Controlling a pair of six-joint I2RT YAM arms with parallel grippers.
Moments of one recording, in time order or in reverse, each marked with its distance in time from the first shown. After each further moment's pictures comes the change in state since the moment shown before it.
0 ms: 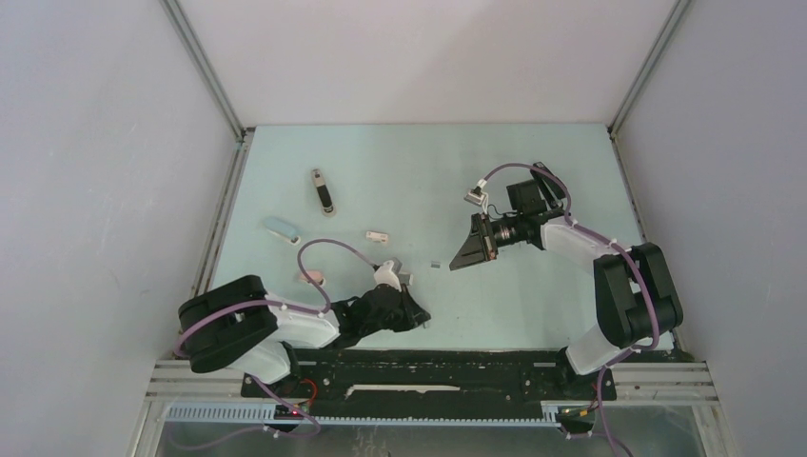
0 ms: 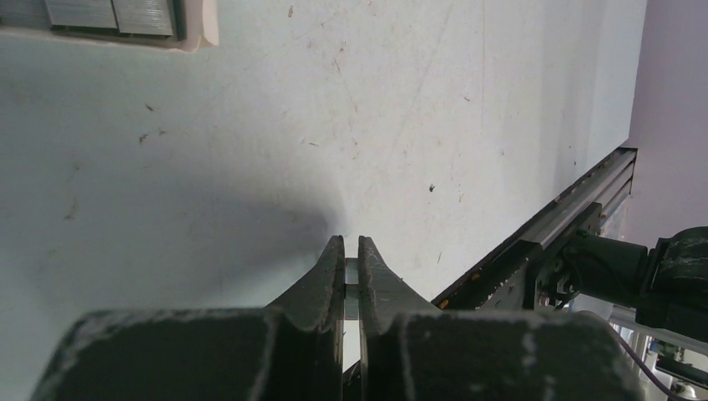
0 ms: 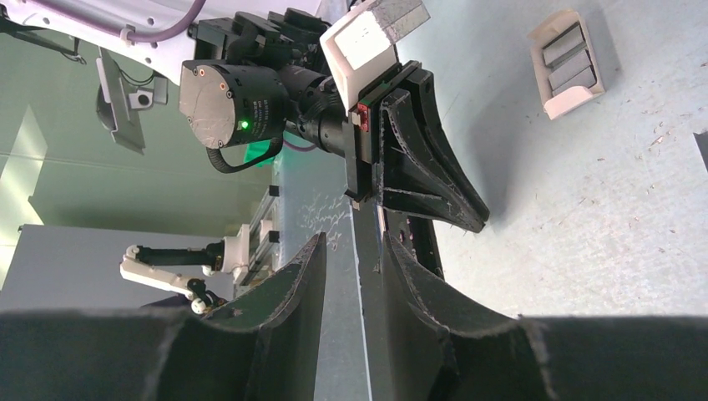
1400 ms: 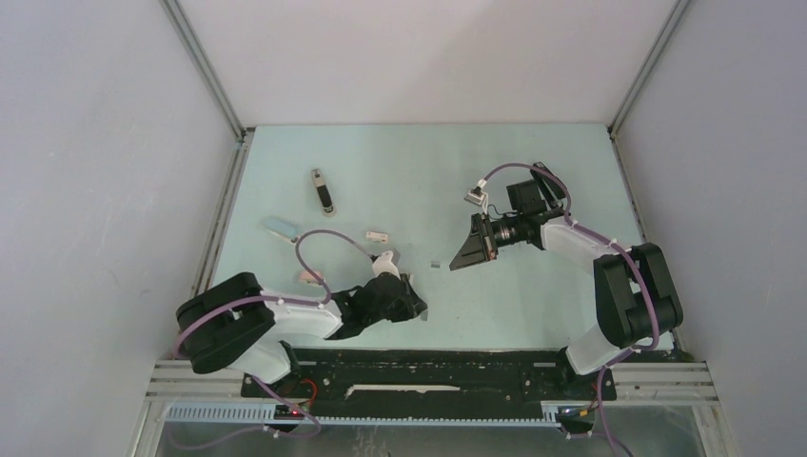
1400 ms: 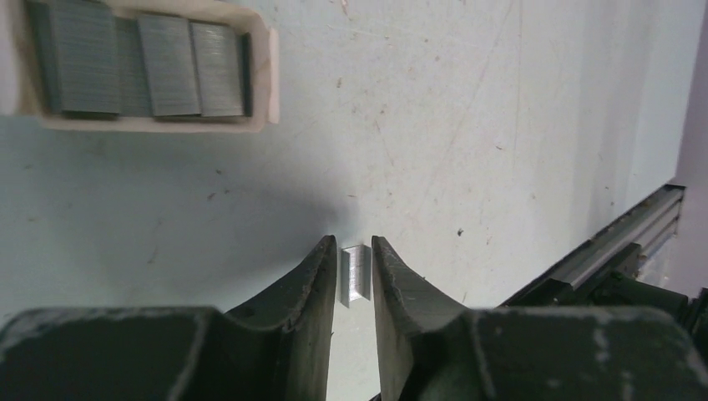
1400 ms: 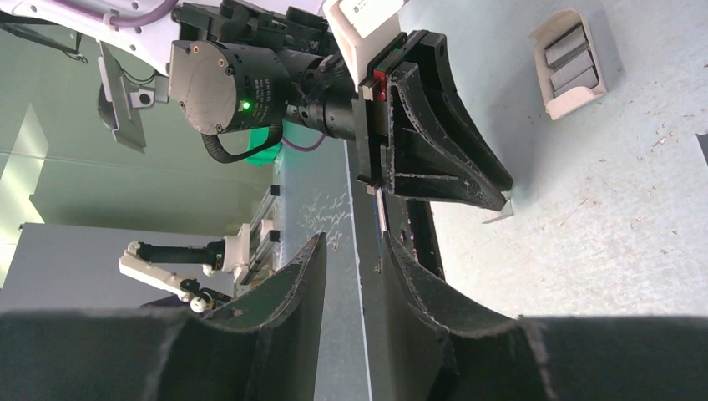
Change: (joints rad) left arm 0.071 0.006 0.073 -0.136 -0.019 0.053; right arm 0.000 0.000 0.000 0.000 -0.004 -0.002
